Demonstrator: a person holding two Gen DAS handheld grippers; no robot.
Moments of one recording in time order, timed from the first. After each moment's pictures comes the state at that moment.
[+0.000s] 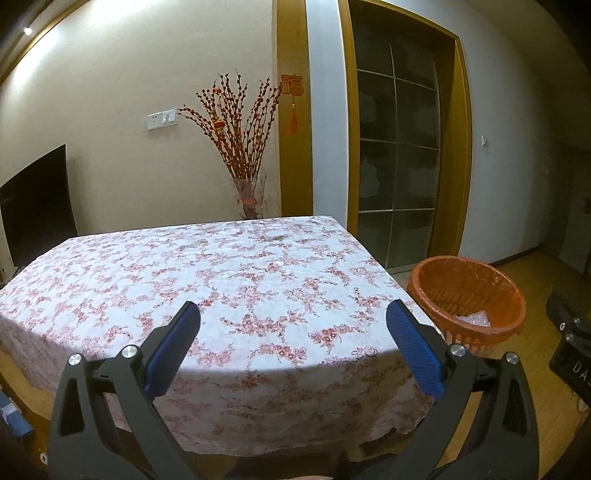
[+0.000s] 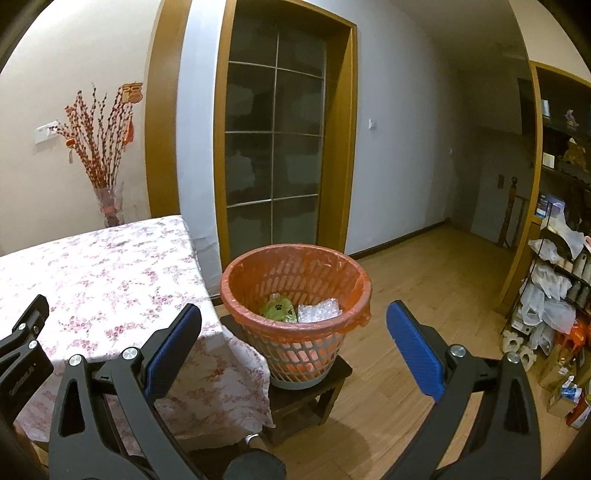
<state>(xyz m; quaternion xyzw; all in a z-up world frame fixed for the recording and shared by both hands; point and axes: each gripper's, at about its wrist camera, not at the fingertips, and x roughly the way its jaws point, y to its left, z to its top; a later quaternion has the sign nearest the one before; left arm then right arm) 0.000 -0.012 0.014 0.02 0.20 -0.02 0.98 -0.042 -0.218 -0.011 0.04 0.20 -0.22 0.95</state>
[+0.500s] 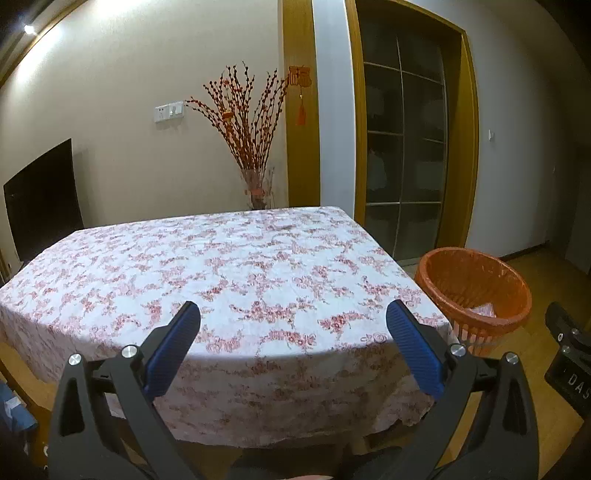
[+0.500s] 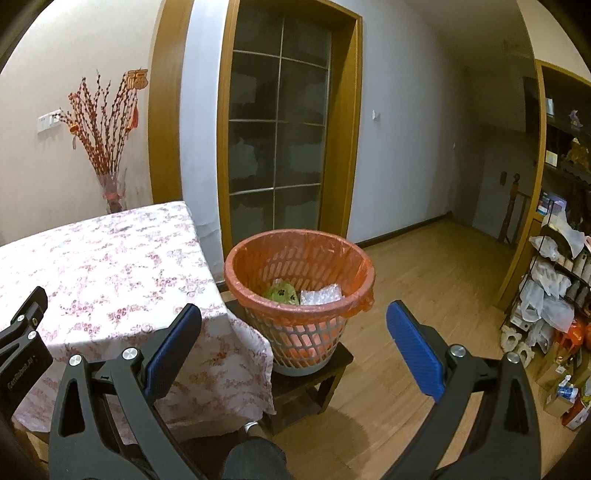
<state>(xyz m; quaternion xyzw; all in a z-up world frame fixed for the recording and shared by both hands) -0.005 -0.009 0.006 0.02 0.22 -0.01 0.98 -0.044 -0.216 -0.020 0.04 0.23 -0.21 0.95</state>
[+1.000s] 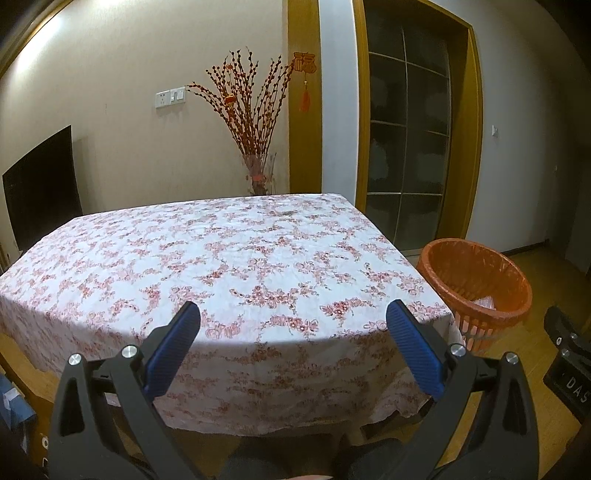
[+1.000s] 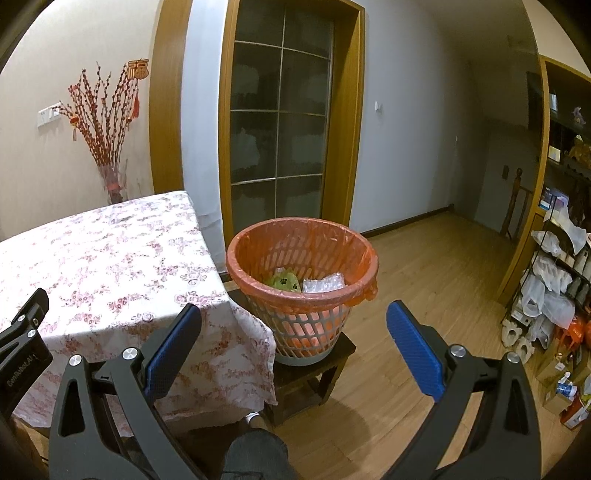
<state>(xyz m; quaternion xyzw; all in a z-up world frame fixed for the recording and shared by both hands) -0.004 -0.006 0.000 0.01 0.24 -0.01 0.97 -0.044 -0.214 -0.025 0.04 0.24 -0.21 0.95</state>
